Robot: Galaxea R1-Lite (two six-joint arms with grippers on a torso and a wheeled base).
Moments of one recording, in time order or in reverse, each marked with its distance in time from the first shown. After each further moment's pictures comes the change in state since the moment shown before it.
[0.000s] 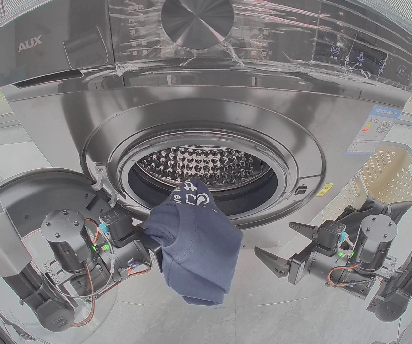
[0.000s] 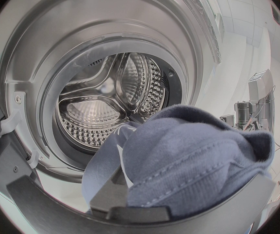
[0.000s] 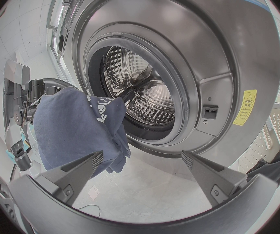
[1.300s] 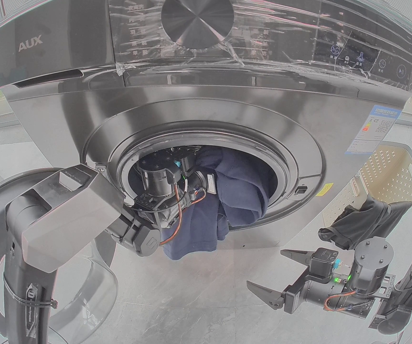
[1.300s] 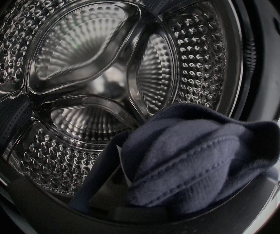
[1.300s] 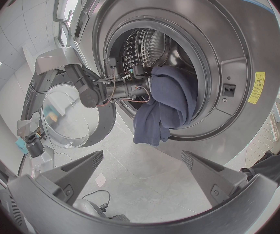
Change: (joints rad) left arm 0.060 0.490 -0.978 0.357 0.080 -0.020; right arm 0.115 0.003 0.095 0.000 -0.012 0.001
